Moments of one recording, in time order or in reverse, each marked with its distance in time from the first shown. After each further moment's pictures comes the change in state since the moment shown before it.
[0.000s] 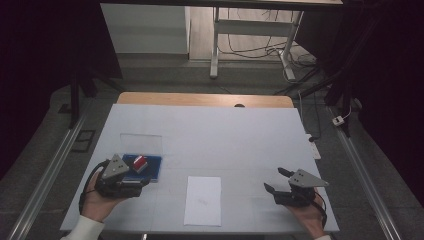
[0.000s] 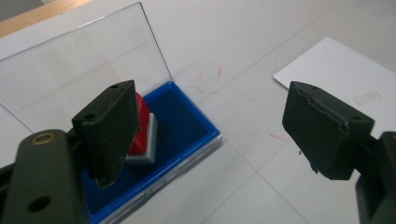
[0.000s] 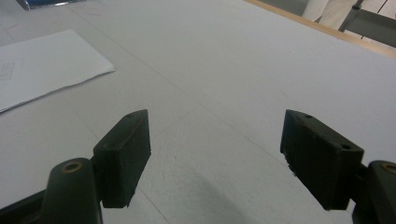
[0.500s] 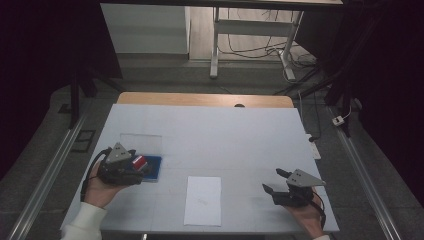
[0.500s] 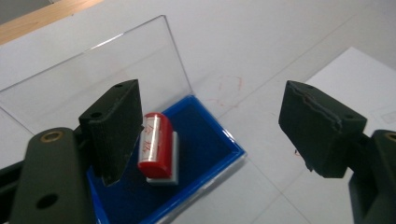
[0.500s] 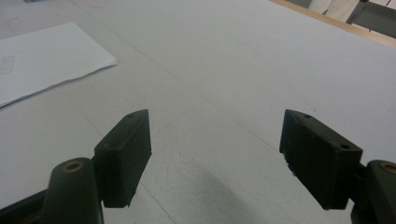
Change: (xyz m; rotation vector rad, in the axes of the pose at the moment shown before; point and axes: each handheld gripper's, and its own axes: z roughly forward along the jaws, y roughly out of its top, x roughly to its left) left arm 0.020 0.019 0.012 0.034 0.014 -0.009; right arm 0.001 -0.001 0.005 0.023 0.018 -0.001
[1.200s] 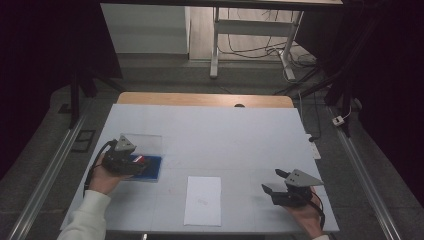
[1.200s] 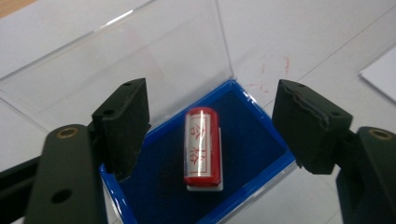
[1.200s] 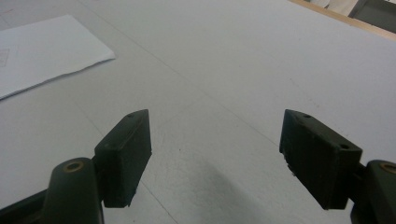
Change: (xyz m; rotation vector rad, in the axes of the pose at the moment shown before) left arm 0.027 0.001 0.033 0.121 0.042 0.013; right arm 0.001 -0.001 0.003 0.023 -0.007 -0.003
